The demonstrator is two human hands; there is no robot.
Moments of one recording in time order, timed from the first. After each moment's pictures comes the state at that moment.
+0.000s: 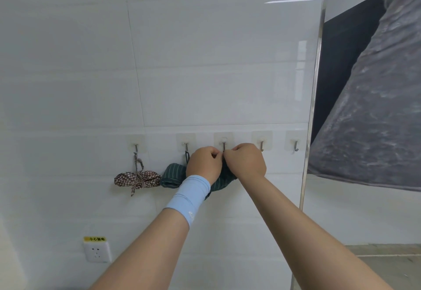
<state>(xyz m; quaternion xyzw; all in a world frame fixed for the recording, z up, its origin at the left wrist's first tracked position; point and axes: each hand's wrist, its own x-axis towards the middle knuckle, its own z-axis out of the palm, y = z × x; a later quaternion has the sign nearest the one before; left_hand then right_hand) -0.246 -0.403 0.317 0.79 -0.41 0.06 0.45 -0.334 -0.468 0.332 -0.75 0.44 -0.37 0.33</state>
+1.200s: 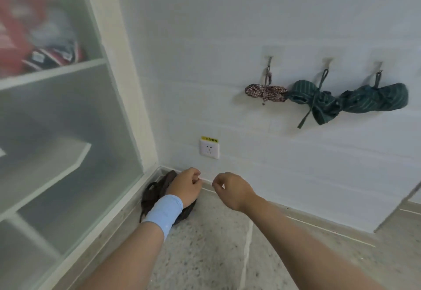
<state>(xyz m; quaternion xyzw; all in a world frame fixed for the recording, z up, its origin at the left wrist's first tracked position) -0.121 -0.014 0.082 0.90 -0.23 -0.12 0.34 -0.214 -0.168 0.087 -0.95 0.11 -0.03 0.28</state>
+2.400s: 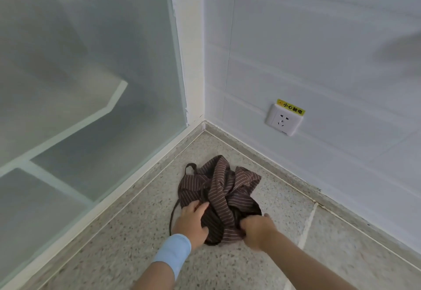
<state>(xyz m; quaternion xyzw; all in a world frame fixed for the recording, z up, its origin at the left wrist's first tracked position) -0.096 0.097 -0.151 0.93 -0.12 -0.27 0.20 -0.139 -0.122 -0.136 -0.94 -0.02 0.34 0.02</state>
